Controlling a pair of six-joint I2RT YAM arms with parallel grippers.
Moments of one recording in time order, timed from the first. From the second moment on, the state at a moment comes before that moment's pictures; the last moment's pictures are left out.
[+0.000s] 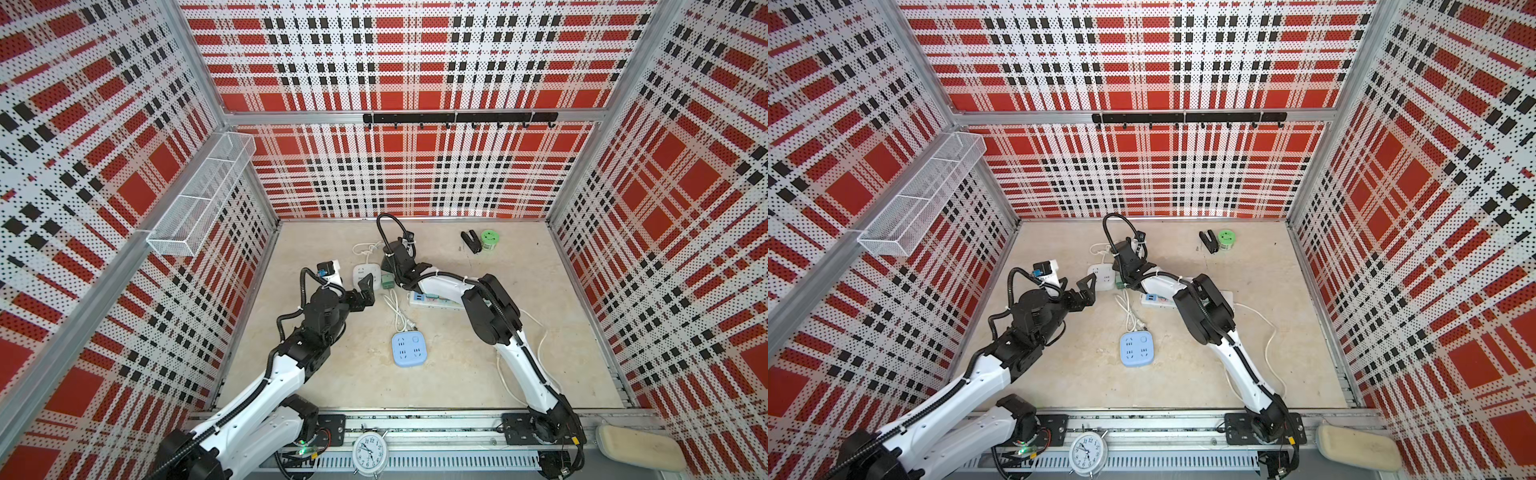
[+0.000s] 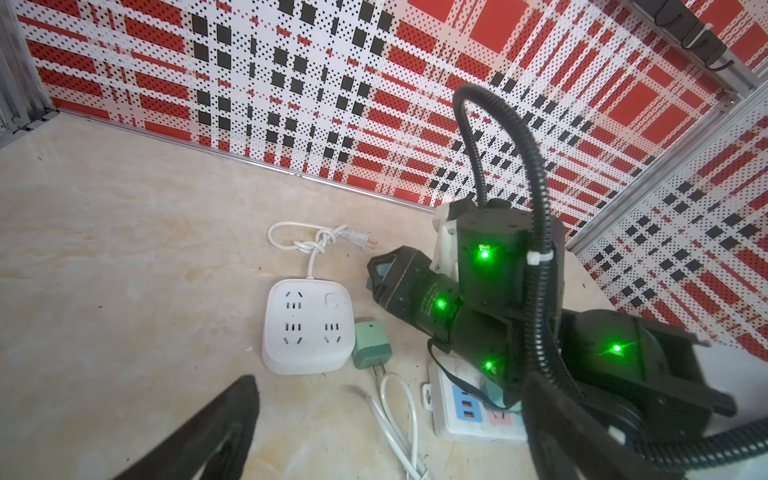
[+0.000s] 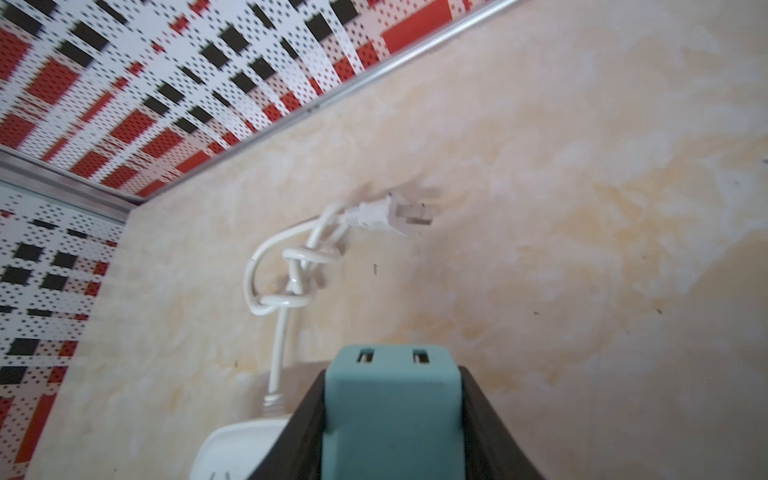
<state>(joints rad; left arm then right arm) -0.47 0.89 0.51 0.17 -0.23 -0.45 0.75 2.45 1.89 0.00 0.40 0.80</state>
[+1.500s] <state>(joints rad) -0.45 0.80 0.46 0.16 -0.27 -0.49 0.86 2.35 1.71 0.25 0.52 0.50</state>
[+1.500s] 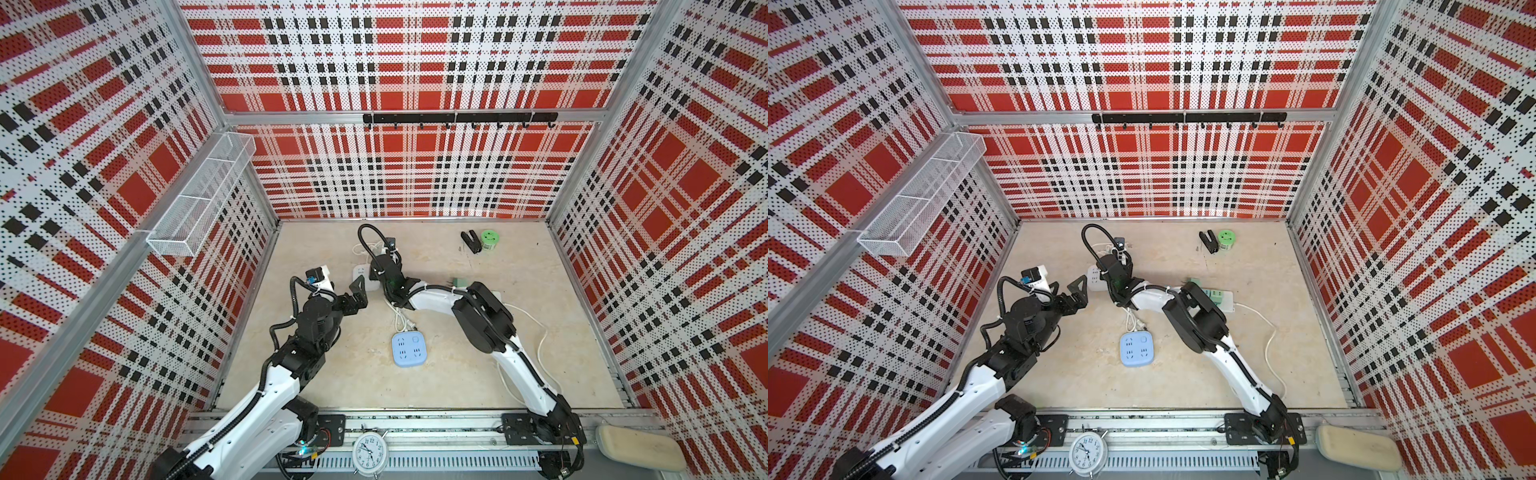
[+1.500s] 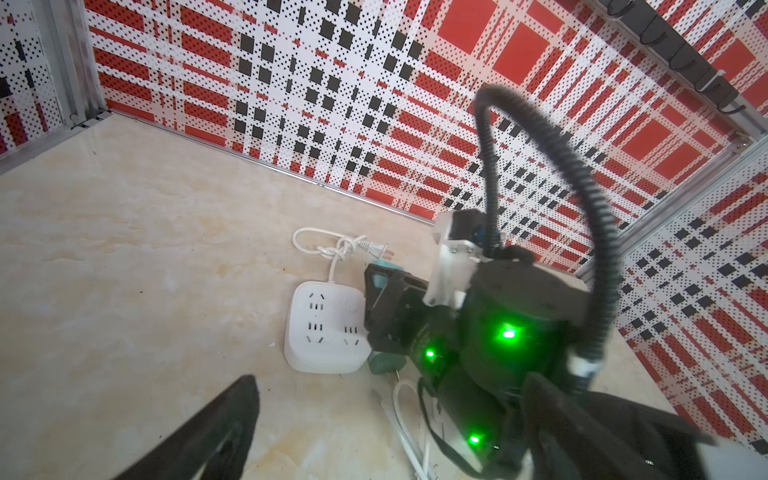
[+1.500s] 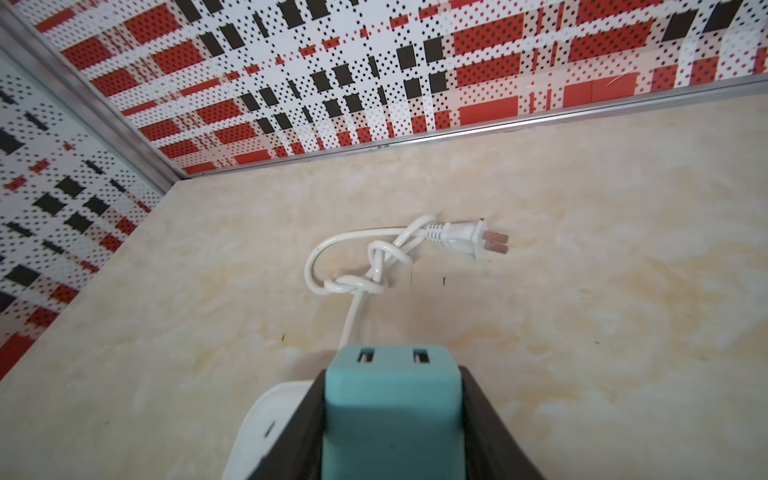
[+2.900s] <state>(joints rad) -0.77 1.04 0.66 0.32 0.43 -0.29 0.86 0.96 0.15 1.01 0.01 -0.38</state>
